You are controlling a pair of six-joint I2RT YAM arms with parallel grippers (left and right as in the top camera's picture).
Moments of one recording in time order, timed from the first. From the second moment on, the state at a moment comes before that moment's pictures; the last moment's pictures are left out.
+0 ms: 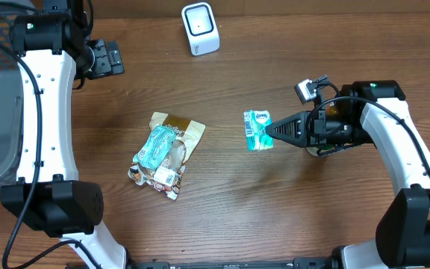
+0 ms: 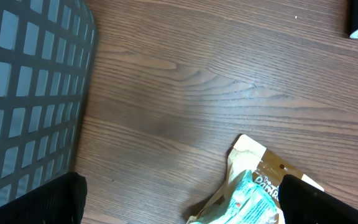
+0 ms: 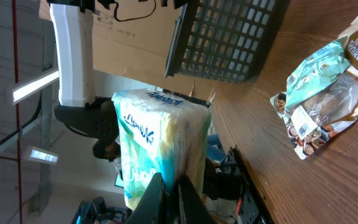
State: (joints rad) left arm 0.05 1.92 2.12 -1.39 -0.11 -0.21; right arm 0.02 1.67 1.29 -1.63 -1.55 -0.77
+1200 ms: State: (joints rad) left arm 0.05 1.92 2.12 -1.39 -0.11 -0.21; right arm 0.06 1.67 1.28 -1.40 -1.37 -0.78
